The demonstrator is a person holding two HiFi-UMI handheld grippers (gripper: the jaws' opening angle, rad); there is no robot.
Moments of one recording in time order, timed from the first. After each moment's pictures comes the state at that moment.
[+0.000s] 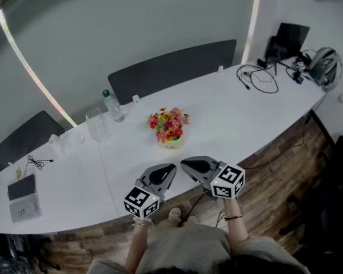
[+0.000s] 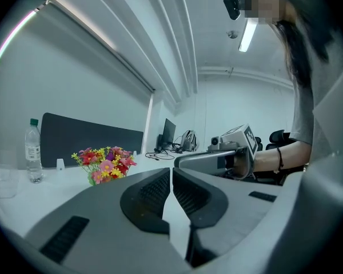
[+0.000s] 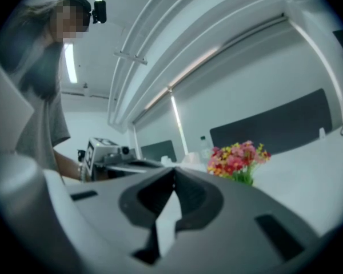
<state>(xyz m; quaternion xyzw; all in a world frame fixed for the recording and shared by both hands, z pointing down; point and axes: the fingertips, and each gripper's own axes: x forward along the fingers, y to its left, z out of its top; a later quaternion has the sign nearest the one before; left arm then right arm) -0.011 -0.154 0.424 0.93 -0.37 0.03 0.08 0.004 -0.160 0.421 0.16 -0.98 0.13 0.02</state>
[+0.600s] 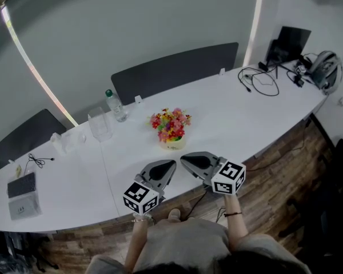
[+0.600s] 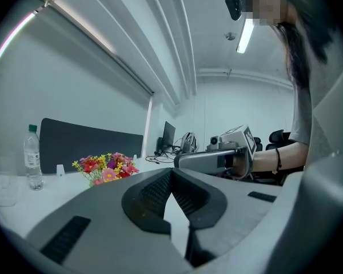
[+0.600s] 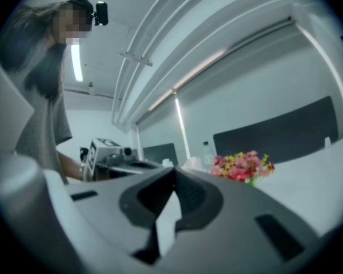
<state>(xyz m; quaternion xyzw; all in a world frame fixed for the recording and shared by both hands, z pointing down) -0.015 -0.162 0.411 0.93 -0.37 0.02 0.07 -0.001 -0.167 0.405 0.15 -0.98 0.10 0.01</state>
